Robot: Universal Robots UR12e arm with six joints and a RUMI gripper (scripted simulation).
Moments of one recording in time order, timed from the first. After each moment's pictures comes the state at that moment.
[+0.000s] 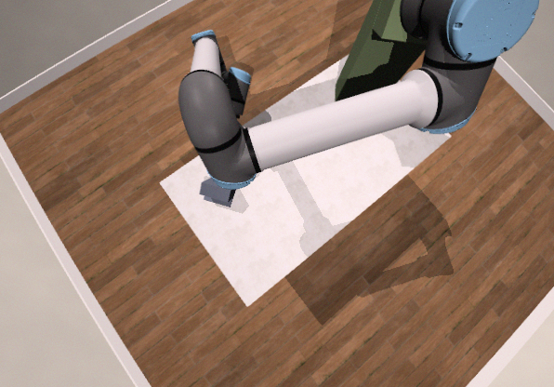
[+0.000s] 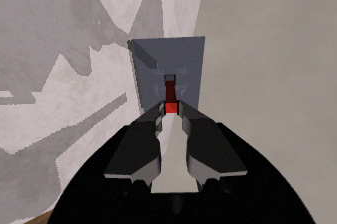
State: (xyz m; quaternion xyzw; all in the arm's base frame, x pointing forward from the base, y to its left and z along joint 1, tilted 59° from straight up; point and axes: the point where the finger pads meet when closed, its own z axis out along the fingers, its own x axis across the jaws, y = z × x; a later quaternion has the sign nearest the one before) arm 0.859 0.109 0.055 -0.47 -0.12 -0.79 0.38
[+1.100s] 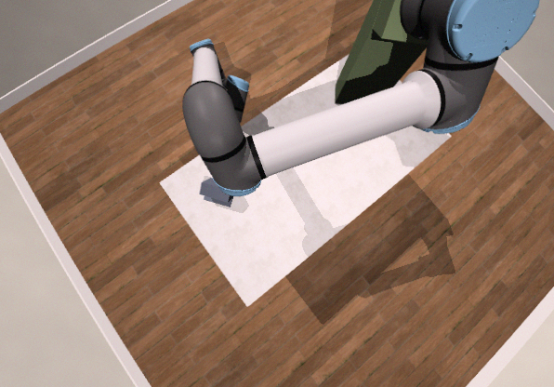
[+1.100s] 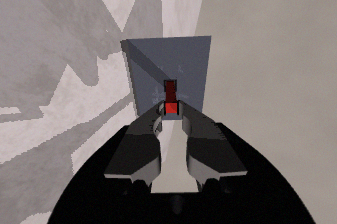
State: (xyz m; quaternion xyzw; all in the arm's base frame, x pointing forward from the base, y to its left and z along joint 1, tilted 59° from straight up) arm 0.879 0.126 0.071 -0.47 -0.12 -0.79 0.38
